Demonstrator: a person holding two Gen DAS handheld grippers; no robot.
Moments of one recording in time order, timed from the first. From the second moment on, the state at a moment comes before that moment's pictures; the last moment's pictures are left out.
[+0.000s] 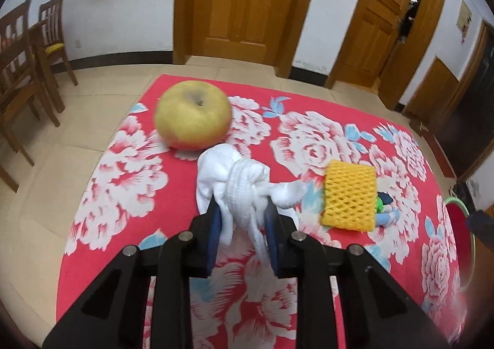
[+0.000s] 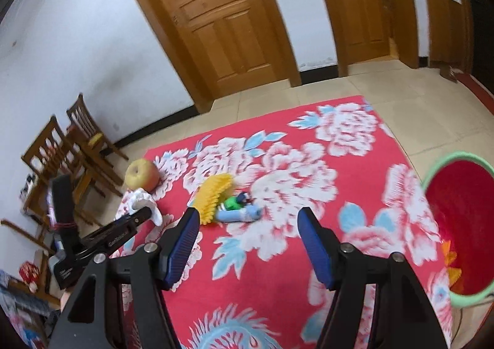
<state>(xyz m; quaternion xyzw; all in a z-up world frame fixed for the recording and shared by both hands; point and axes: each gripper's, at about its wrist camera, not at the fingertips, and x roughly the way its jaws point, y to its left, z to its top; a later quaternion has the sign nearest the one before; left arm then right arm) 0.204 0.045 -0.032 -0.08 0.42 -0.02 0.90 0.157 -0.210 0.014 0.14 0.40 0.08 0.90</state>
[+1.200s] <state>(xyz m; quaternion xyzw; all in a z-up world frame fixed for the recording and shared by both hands) 0.198 0.063 -0.040 -0.12 0.42 0.01 0.90 0.223 -0.145 -0.022 0.14 0.44 0.16 0.87</state>
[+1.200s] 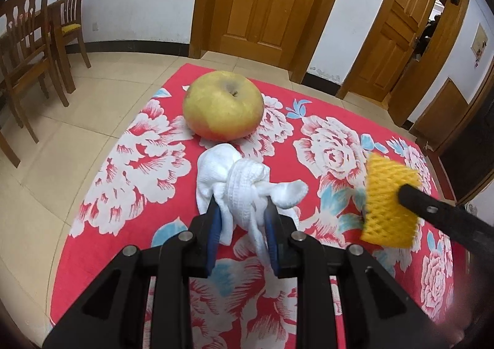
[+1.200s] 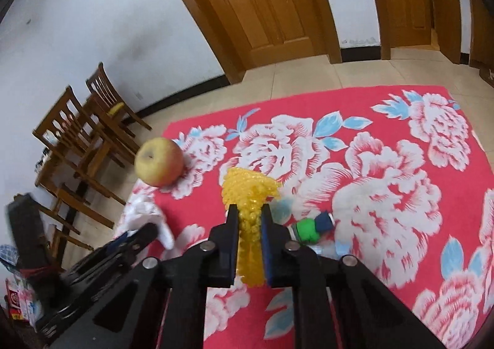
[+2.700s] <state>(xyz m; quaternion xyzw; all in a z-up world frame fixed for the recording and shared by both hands) 0.133 -0.097 0.033 -0.07 0.42 -0.18 0.89 0.038 -0.353 0.030 0.29 0.32 0.02 0.90</state>
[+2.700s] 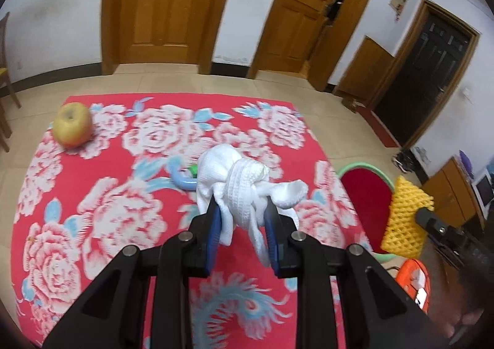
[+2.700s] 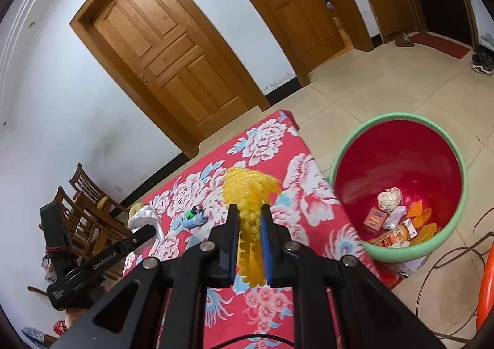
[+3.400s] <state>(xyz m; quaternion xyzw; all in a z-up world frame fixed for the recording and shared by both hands) 0.120 -0.184 0.028 -0.05 0.42 -0.26 0.87 0.006 -0.427 0.027 0.30 0.30 -0.05 0.91</state>
